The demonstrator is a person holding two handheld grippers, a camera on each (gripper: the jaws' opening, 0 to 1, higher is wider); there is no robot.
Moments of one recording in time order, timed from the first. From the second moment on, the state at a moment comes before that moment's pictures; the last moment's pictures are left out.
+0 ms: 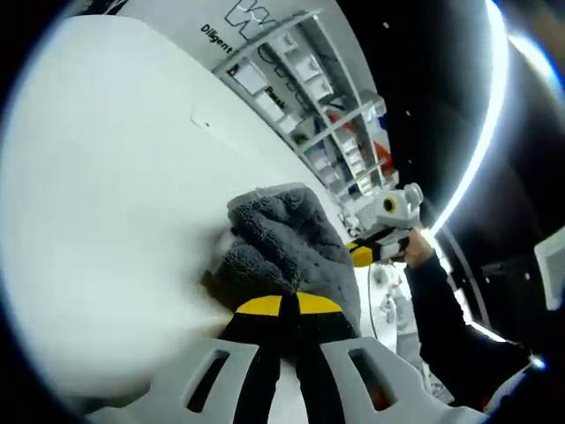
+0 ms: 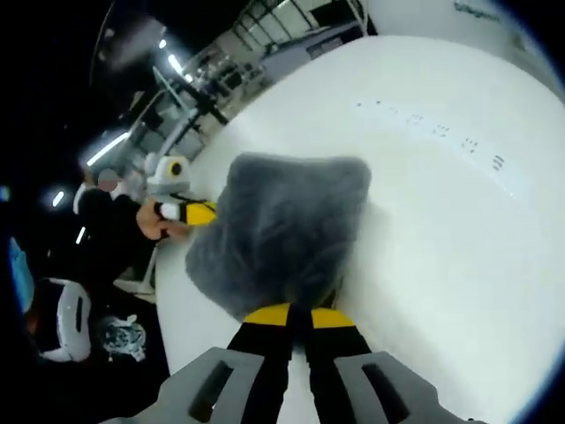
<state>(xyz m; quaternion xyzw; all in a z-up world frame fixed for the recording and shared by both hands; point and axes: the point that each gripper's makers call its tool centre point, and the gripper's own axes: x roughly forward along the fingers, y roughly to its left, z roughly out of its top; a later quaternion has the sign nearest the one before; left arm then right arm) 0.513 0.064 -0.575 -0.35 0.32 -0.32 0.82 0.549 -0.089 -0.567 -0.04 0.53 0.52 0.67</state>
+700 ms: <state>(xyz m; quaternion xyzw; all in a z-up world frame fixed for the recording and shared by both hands) 0.537 0.063 -0.572 -0.32 0.35 -0.34 0.81 0.530 -0.096 -0.565 0.04 0.50 0.49 0.72</state>
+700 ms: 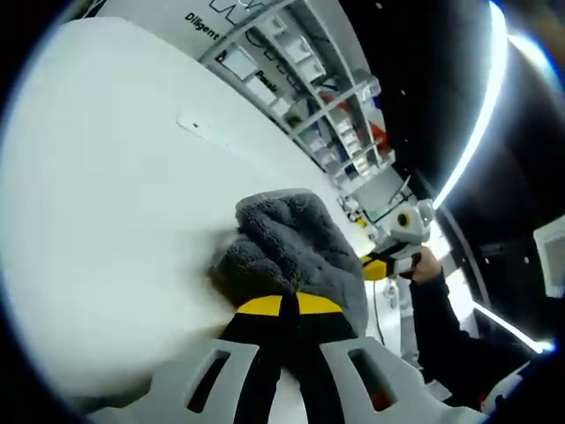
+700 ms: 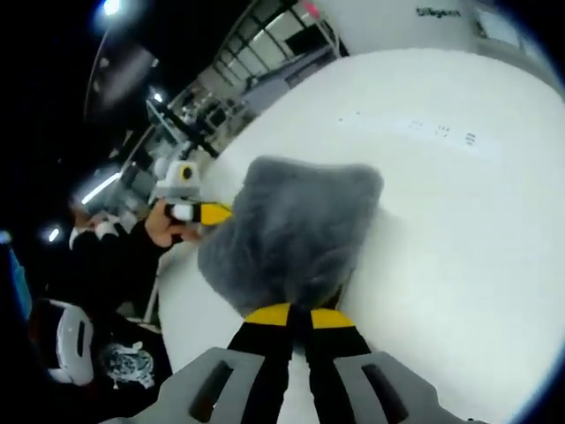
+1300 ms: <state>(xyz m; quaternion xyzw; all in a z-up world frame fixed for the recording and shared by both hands) 0.557 0.068 -0.572 -0.28 0.36 -0.34 0.82 0.510 -0.089 -0.557 0.05 0.47 0.47 0.75</state>
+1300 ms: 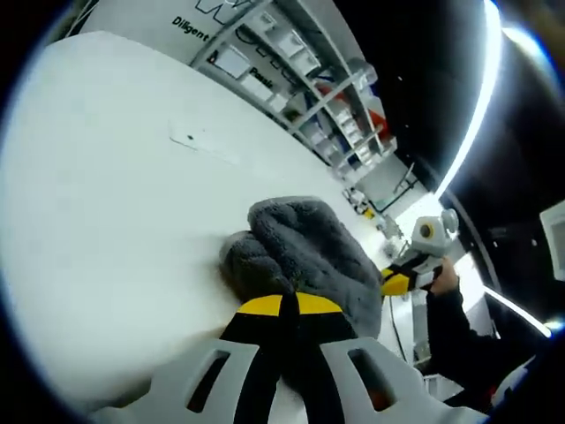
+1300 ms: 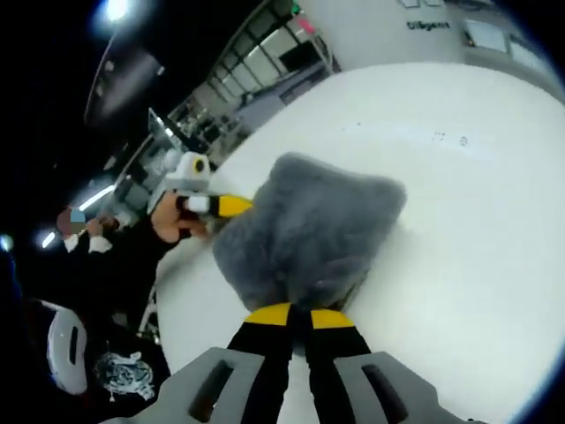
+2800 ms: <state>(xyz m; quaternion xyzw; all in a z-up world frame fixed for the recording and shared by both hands) 0.563 0.087 -0.509 -0.19 0.24 -0.36 0.88 0.550 -0.110 -0.531 0.04 0.31 0.41 0.86</state>
